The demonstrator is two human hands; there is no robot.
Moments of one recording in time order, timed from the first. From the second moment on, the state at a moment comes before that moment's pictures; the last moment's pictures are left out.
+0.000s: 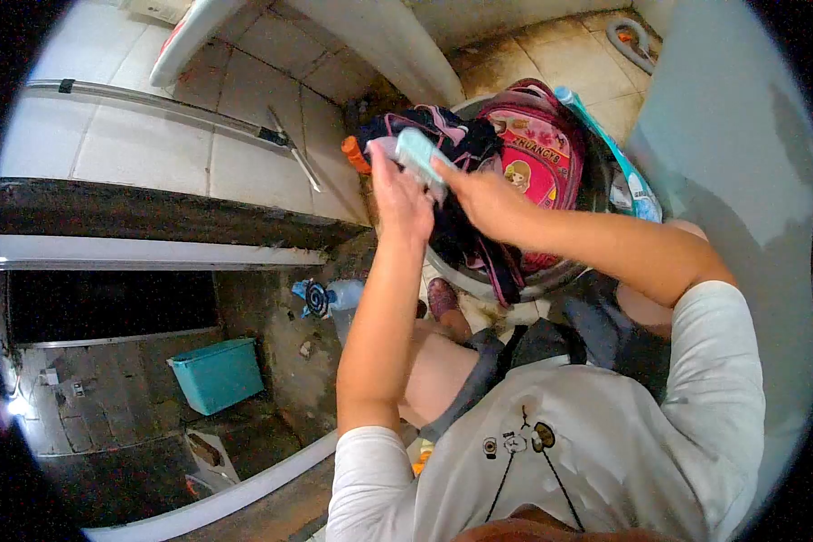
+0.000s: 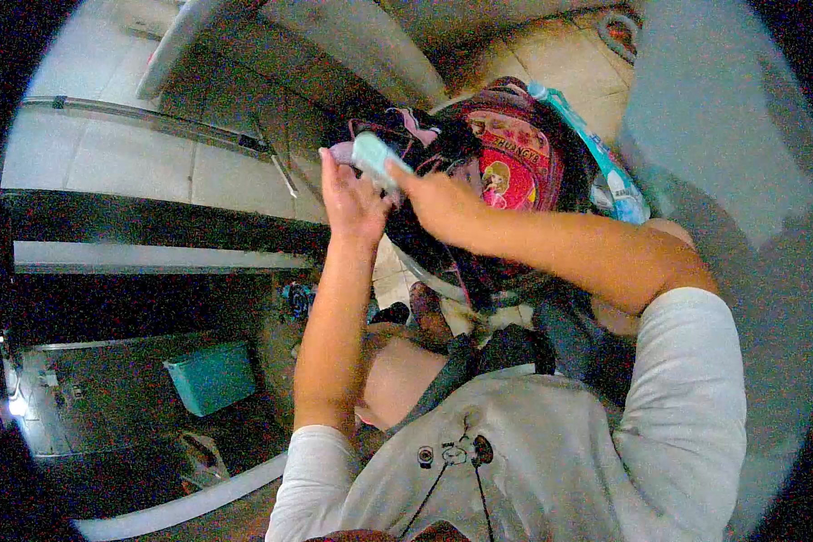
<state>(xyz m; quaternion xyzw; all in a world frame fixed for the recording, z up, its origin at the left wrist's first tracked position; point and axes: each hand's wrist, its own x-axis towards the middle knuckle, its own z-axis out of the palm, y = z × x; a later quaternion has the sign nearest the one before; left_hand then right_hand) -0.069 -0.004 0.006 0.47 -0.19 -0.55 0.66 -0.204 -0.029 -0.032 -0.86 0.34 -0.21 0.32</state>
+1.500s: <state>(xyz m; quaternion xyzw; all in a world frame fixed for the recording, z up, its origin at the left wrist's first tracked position) -0.054 -0.008 -0.001 0.49 -0.21 -0.72 0.45 -0.216 -0.018 -0.018 -0.69 0.30 -0.44 0.49</state>
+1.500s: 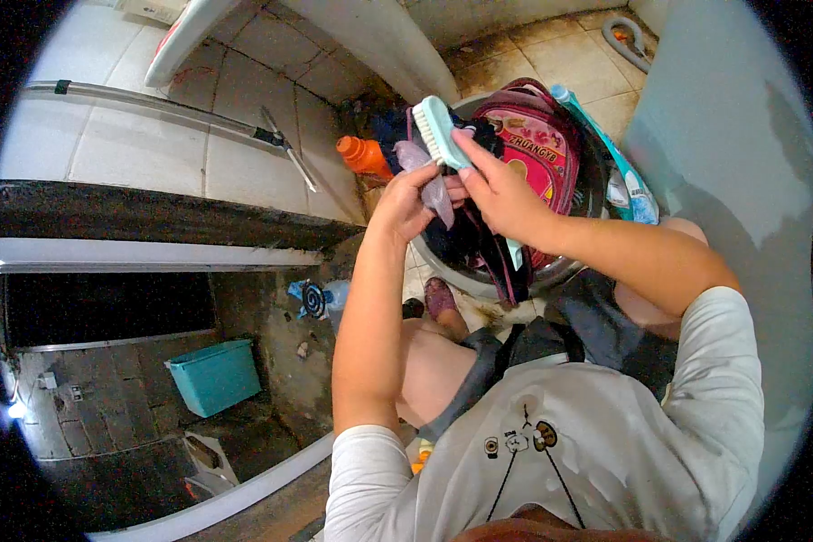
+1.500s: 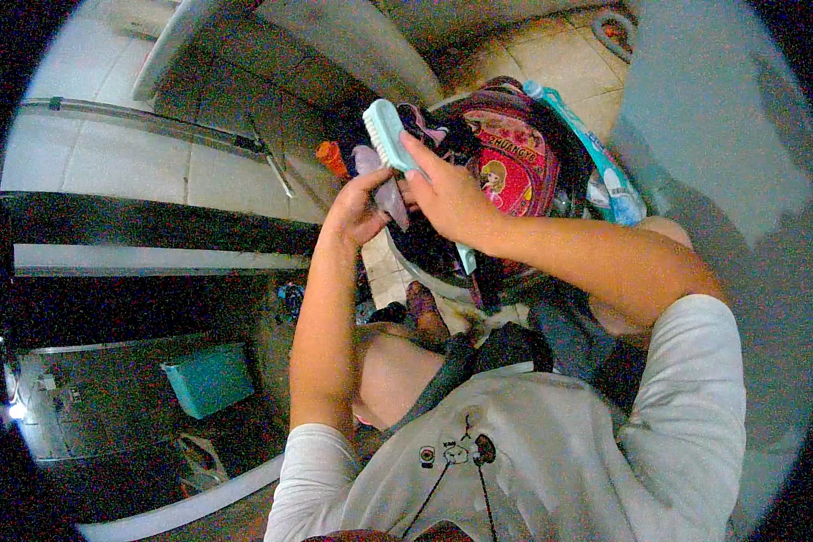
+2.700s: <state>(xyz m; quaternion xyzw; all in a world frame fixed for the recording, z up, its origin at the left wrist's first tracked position) -0.070 -0.016 -0.011 0.39 -0.15 -0.59 0.69 -0.214 -0.018 -0.039 -0.84 0.34 -0.28 0.32</state>
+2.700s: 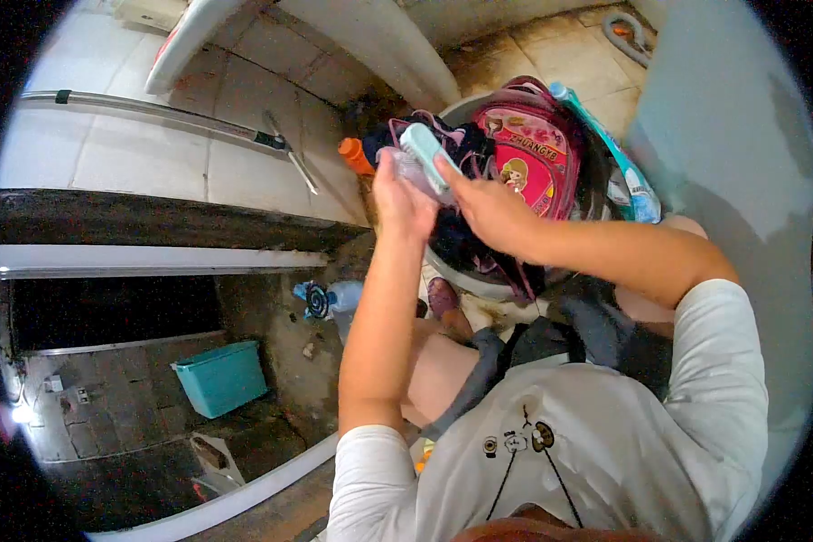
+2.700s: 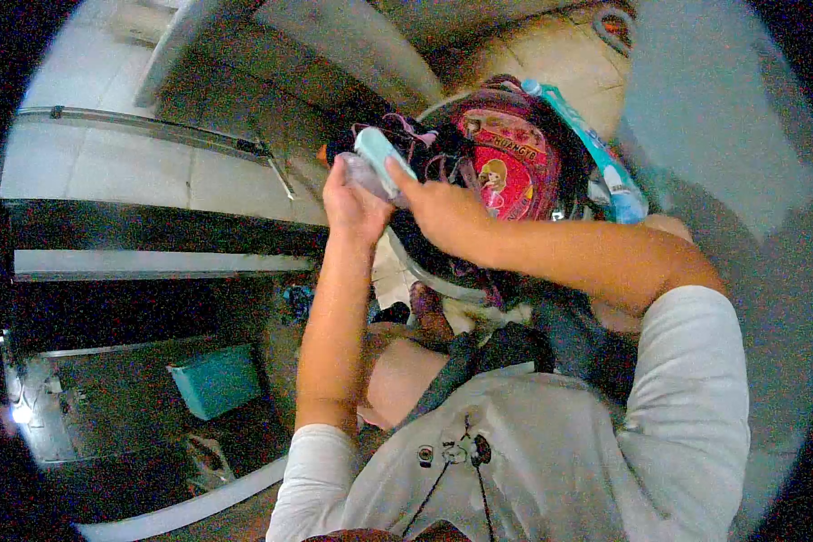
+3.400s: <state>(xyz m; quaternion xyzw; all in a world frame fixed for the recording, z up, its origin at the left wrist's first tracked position) -0.052 -0.004 0.019 0.42 0.01 -0.56 0.72 -0.229 0.010 -0.025 -0.89 0.32 -0.13 0.31</state>
